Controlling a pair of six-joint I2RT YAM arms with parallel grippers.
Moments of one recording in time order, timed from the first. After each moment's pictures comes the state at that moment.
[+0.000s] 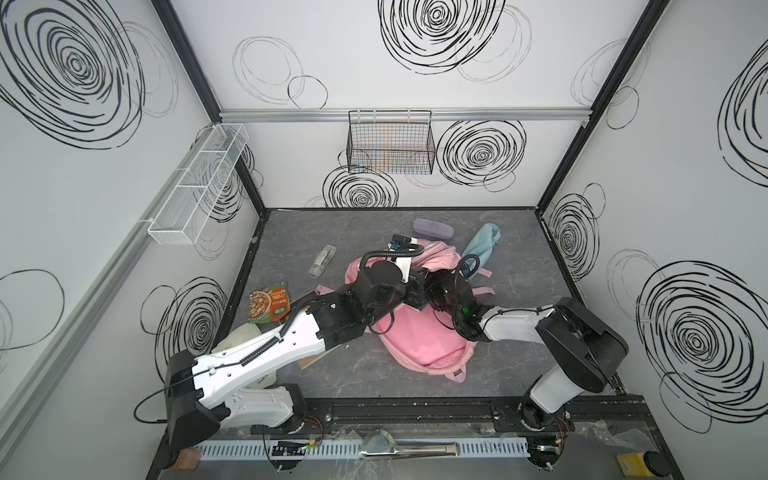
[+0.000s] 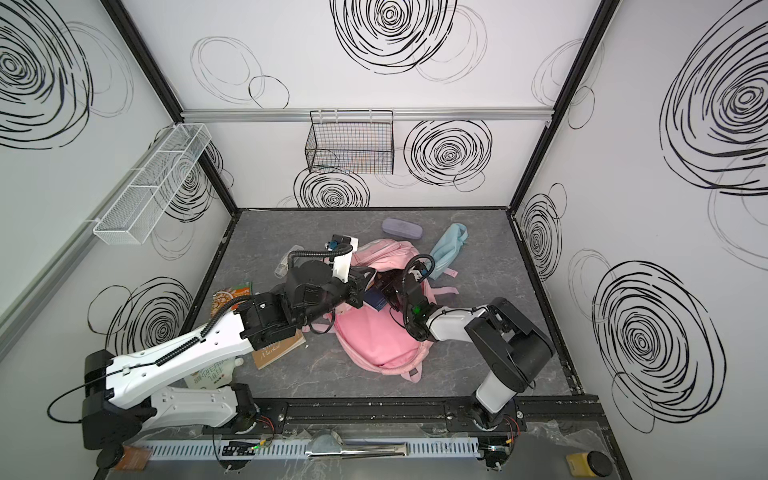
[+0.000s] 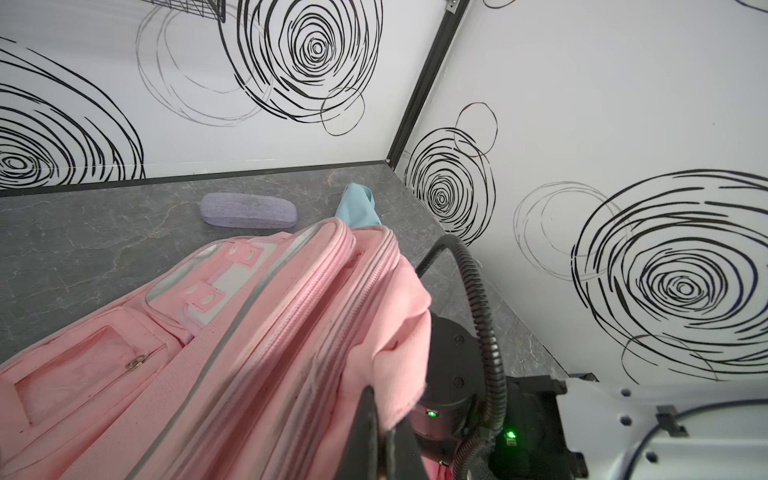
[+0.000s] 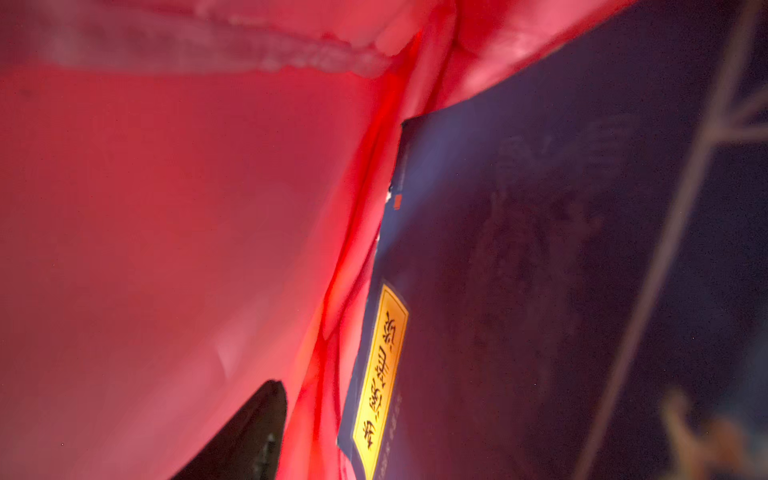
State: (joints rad) left arm -0.98 1.22 1.11 -0.21 -0.24 -0.49; right arm 0.67 1.60 0.60 0.58 0.10 1.34
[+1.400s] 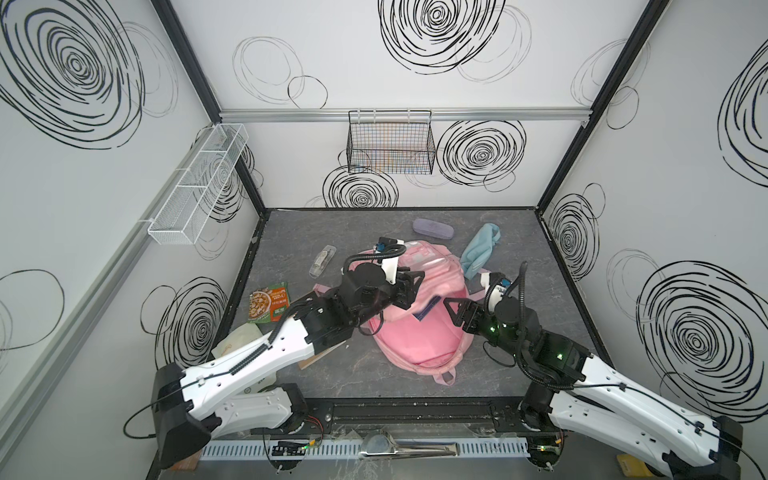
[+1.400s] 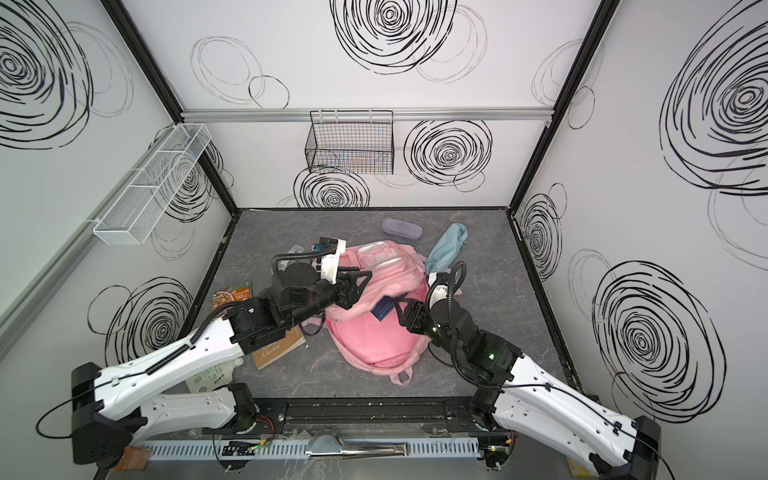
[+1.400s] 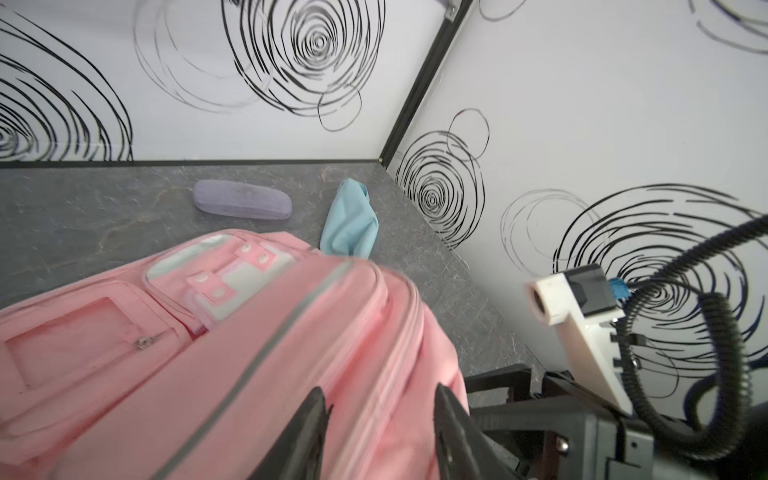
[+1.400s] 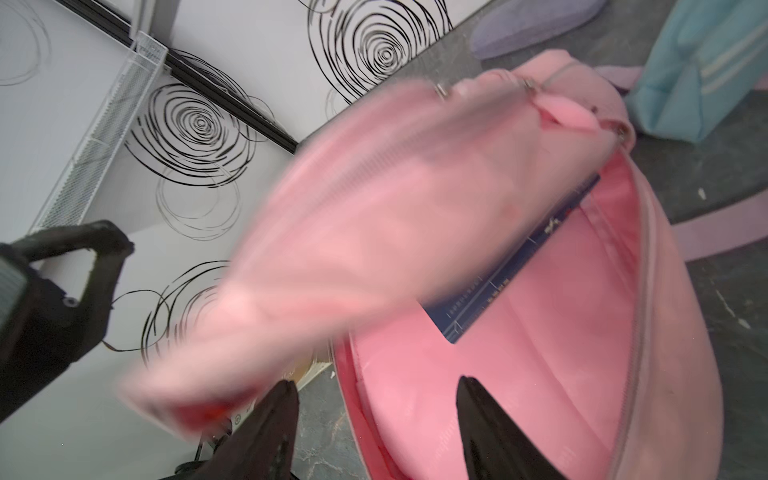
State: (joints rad) left arm -0.91 1.07 1.01 -0.20 -0.17 -0.52; right arm 0.89 0.73 0.69 -0.35 0.21 0.92
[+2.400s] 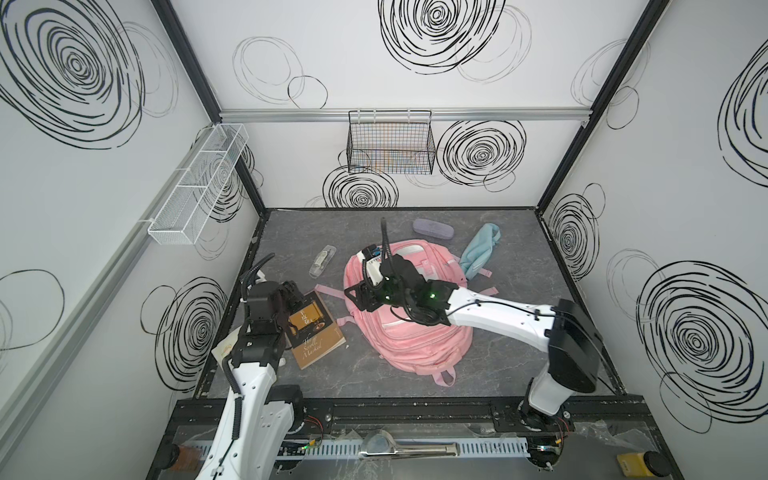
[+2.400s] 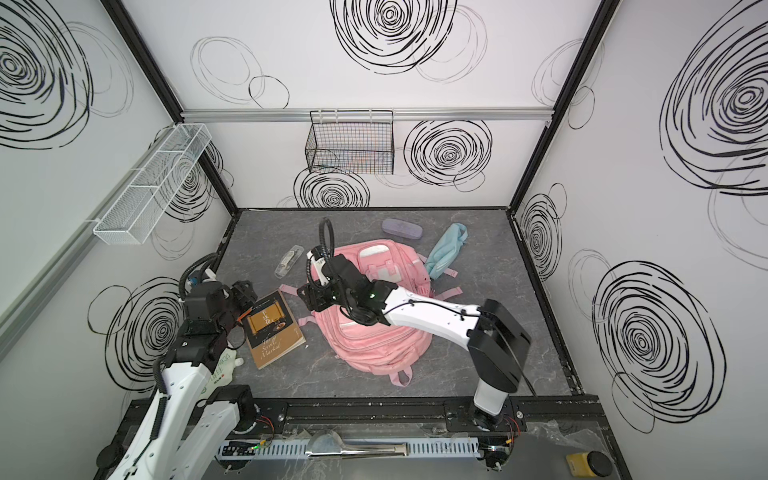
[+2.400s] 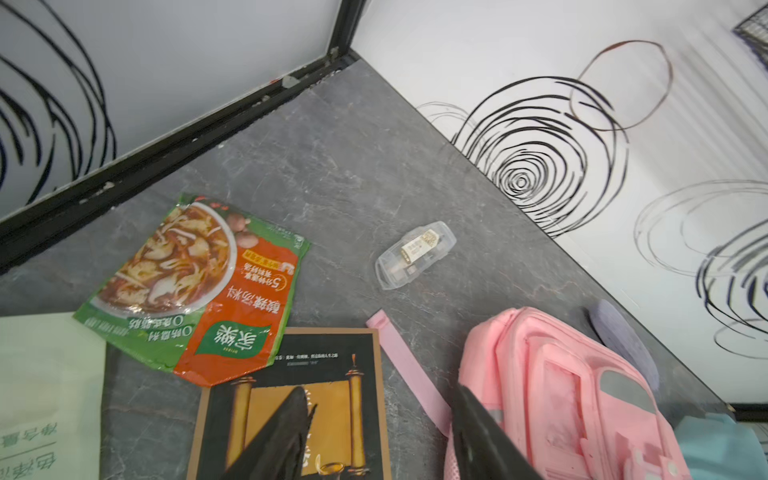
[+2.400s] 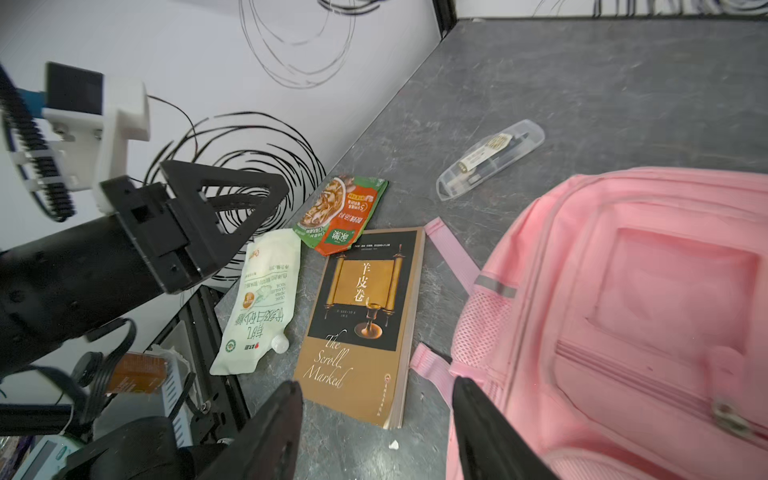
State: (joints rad) left arm 0.12 0.71 0.55 -0.39 -0.11 -0.68; right arm 1.02 1.78 1.36 -0.08 -0.11 0.49
